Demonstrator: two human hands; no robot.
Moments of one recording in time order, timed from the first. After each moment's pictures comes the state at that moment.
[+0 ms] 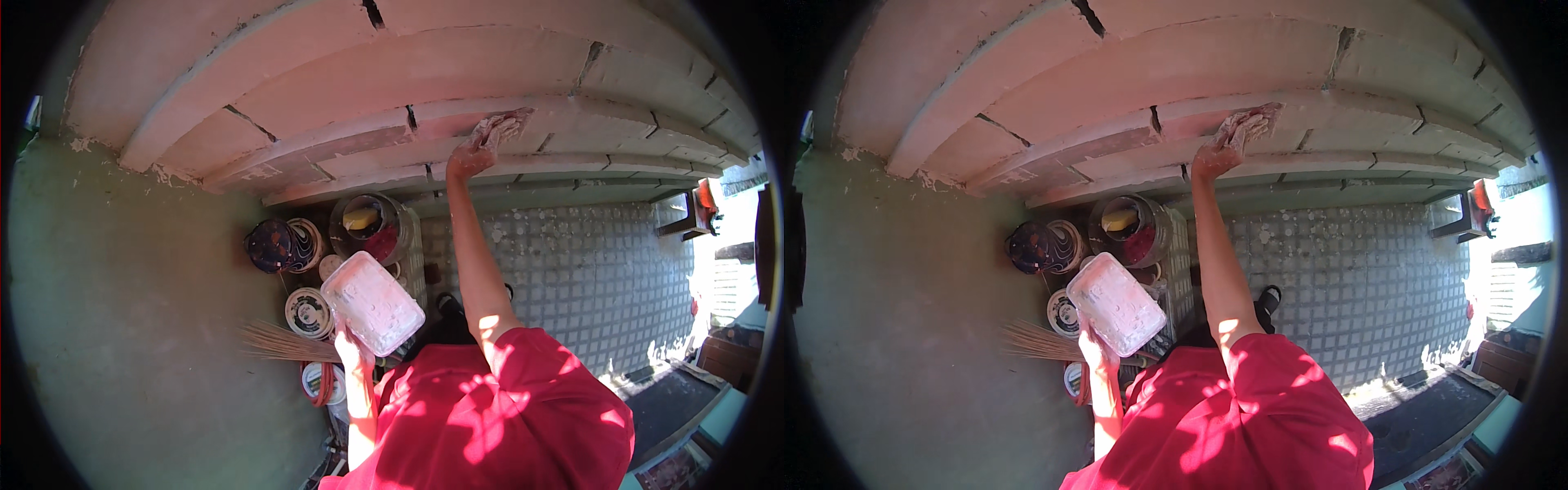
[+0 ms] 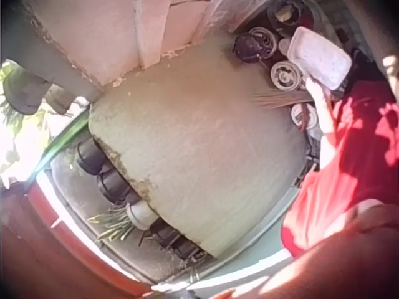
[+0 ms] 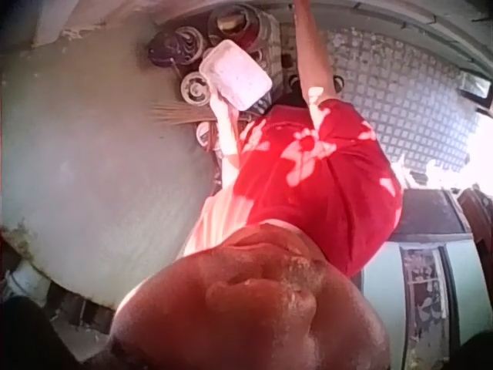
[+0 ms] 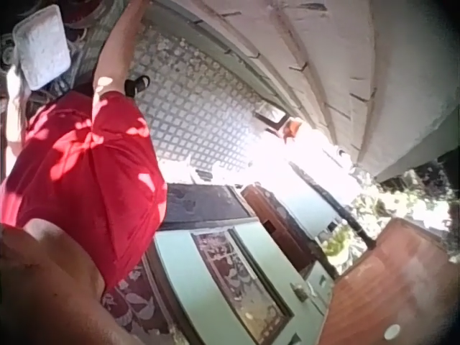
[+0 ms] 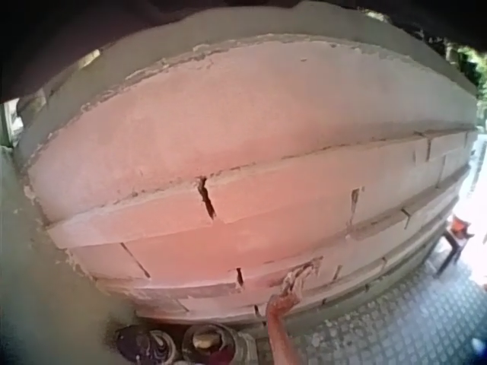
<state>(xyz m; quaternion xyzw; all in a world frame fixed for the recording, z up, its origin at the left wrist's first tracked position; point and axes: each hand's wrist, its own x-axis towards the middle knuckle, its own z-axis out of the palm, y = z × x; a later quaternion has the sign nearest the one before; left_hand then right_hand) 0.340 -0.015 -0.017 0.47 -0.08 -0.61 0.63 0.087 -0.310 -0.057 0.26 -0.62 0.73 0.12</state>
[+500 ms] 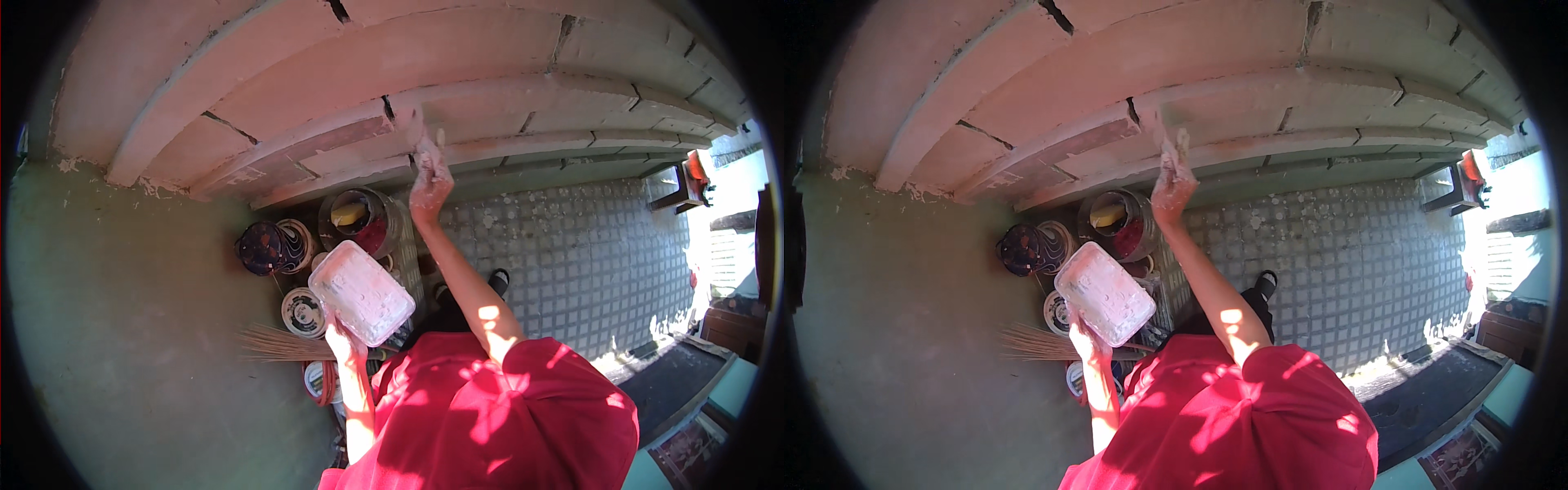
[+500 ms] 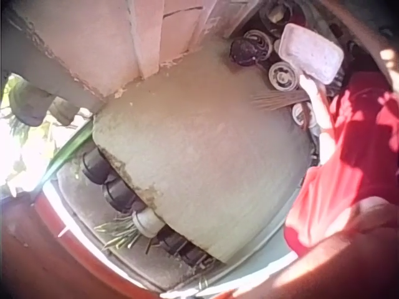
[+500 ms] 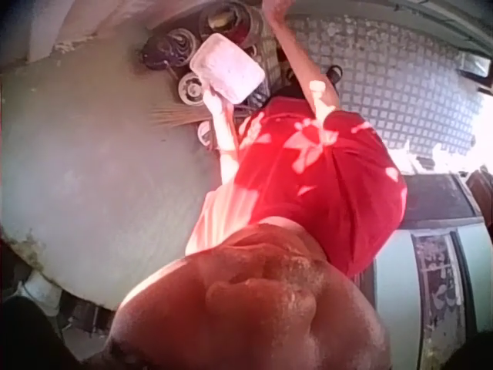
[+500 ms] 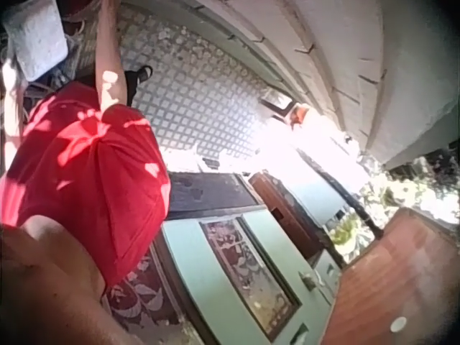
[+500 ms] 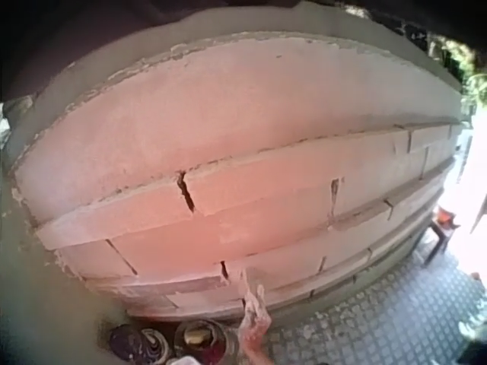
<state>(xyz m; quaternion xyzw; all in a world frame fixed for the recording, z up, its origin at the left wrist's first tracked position) 0.345 -0.020 -0.020 0.50 -0.10 -0.60 0.61 0.137 -0.225 -0.066 0.40 -0.57 0.71 -0.12</state>
